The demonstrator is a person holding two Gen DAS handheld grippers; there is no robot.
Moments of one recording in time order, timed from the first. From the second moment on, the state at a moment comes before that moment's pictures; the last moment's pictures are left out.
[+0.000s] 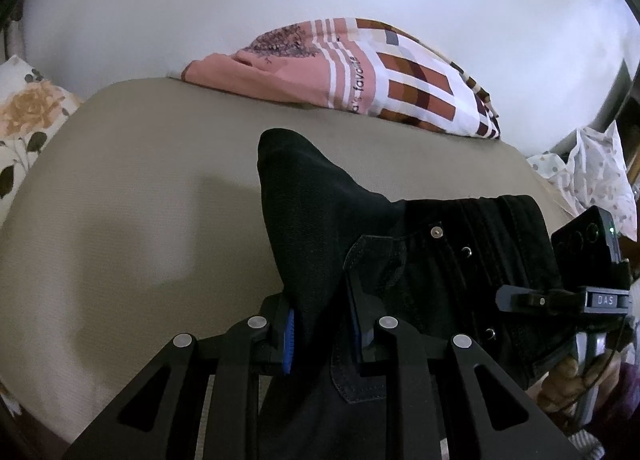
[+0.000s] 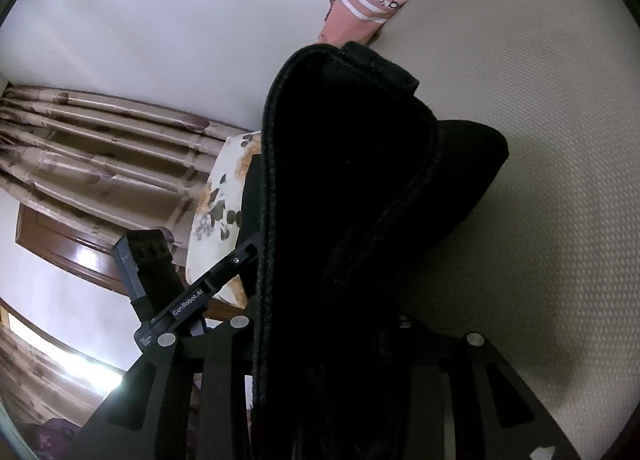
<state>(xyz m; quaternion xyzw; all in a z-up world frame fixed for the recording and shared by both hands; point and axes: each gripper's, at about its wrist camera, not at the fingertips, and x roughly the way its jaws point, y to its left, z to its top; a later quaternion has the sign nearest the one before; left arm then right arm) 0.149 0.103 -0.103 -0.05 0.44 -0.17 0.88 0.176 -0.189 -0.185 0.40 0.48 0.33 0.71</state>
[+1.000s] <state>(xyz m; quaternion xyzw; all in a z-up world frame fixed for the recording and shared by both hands) 0.206 0.128 -0.105 -0.05 0.42 -0.14 0.89 0.246 -0.158 -0.182 0.38 0.47 0.34 0.71</state>
